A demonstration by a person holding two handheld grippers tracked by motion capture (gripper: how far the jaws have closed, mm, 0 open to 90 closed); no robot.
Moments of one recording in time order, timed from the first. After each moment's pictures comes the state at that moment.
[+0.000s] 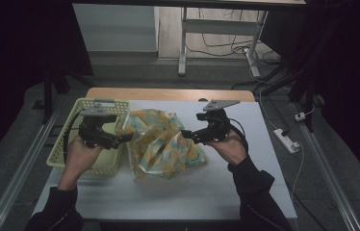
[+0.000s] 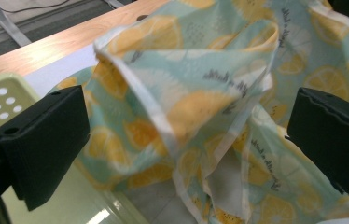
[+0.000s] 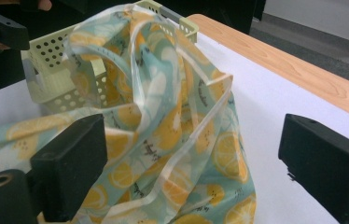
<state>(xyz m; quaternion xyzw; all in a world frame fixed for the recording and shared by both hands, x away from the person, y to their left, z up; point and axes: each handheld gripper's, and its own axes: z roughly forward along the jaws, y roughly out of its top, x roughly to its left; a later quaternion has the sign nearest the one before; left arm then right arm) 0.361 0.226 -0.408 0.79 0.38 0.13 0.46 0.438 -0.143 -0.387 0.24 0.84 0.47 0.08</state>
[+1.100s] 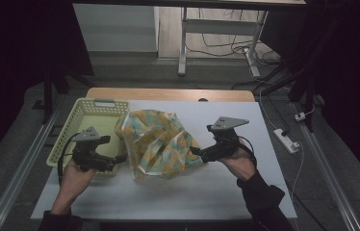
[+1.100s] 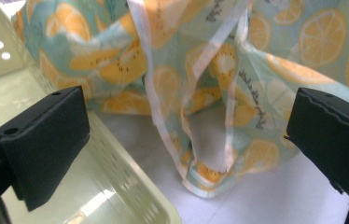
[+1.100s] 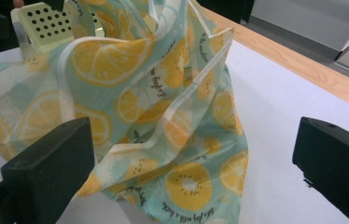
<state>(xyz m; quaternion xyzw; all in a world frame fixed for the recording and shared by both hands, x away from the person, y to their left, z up) 0.312 0.231 -0.447 0.77 0.42 0.12 0.46 0.403 -0.172 -0.407 0.22 0.85 0.46 0.13</state>
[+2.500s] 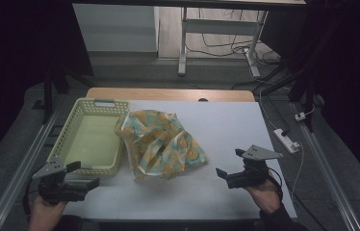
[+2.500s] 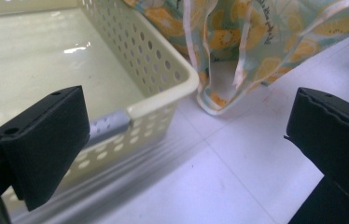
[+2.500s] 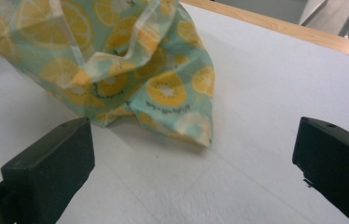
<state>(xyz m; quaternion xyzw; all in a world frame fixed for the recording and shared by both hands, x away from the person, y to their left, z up) 0.223 0.282 -0.479 0.73 0.48 0.15 0.46 0.345 -0.255 -0.443 0.30 0.82 0.46 0.16</state>
